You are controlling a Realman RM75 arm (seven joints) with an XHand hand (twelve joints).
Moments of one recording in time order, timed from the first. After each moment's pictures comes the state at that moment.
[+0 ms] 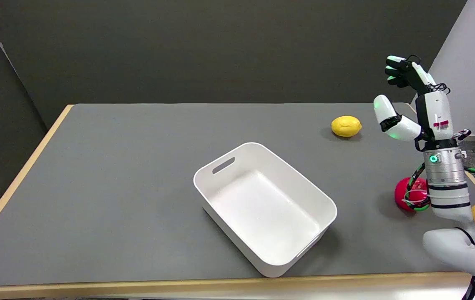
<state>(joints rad) -0.06 -0.86 -1.75 0.99 0.77 1.34 0.72</state>
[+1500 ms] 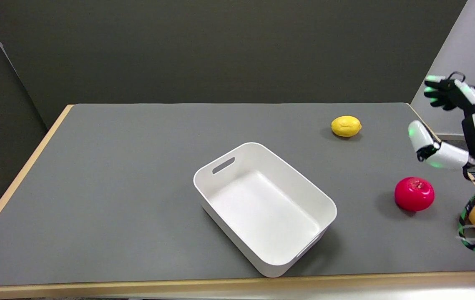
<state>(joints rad) -0.65 -0.89 -1.31 1.44 0.73 1.21 0.52</state>
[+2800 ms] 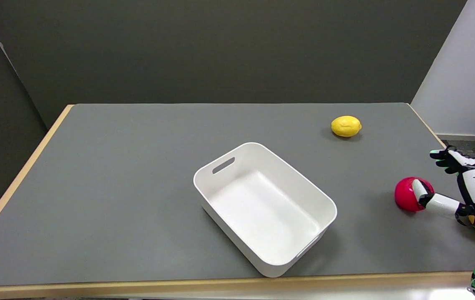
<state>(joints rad) -0.73 -0.91 -1.48 1.27 1.00 1.12 0.21</state>
